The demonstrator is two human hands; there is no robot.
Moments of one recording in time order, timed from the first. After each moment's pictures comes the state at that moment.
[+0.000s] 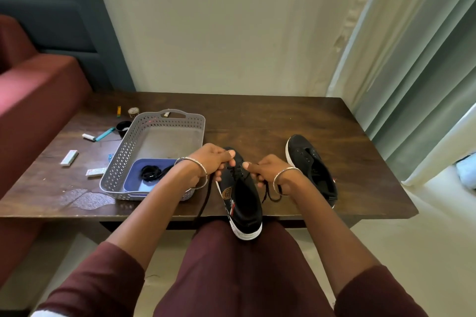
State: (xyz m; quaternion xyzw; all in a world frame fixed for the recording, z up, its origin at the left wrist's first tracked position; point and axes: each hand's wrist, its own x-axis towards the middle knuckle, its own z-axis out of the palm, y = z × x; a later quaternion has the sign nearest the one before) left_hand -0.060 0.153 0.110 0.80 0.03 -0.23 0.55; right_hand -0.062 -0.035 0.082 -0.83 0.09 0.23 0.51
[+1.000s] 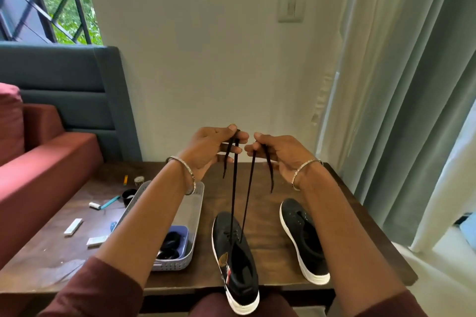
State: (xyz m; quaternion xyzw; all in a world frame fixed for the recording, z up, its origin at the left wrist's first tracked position) left_hand -0.087 0.139 0.297 0.71 -0.11 -0.03 0.69; right_hand -0.078 -0.047 0.283 -0.71 -0.02 0.03 0.71
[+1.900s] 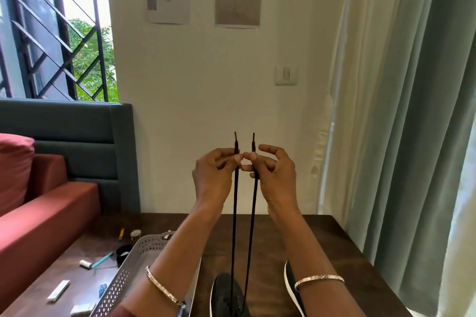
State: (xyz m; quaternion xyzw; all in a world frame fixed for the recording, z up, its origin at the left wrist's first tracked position) left_hand -0.077 0.112 0.333 0.69 -0.07 0.27 0.67; right_hand -0.077 -0.006 0.330 -0.64 -0.12 -0.26 0.71
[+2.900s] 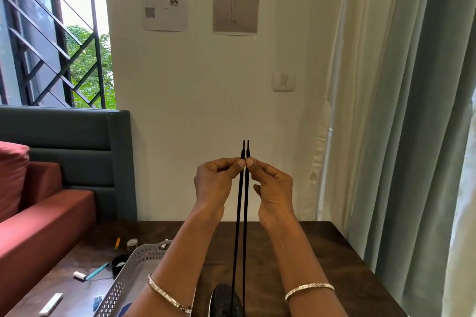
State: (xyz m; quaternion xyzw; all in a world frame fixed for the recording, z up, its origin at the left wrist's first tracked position) left_hand -0.069 0.109 0.343 0.64 -0.06 0.18 0.74; right_hand -0.069 0.003 0.330 -0.51 -0.03 -0.18 0.84
